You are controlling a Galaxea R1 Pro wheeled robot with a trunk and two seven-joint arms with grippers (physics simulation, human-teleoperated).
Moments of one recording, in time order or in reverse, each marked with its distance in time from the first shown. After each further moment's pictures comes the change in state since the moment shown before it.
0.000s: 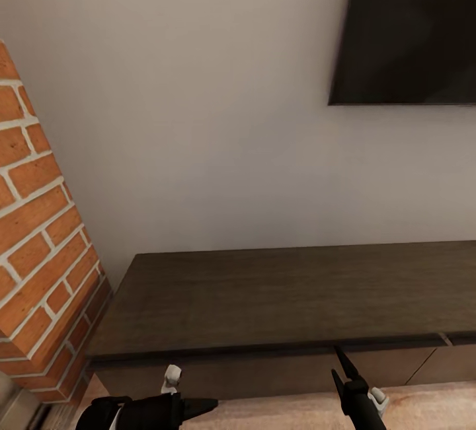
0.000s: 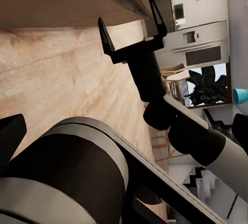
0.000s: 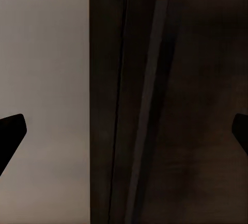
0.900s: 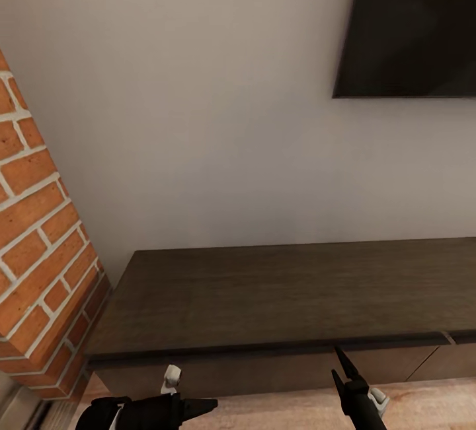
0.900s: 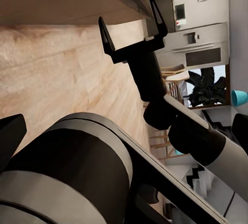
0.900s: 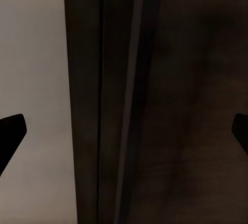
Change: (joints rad) left arm 0.001 0.000 0.001 0.000 0.000 0.000 0.000; right arm 0.000 0.000 0.000 0.000 0.000 0.000 0.001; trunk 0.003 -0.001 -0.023
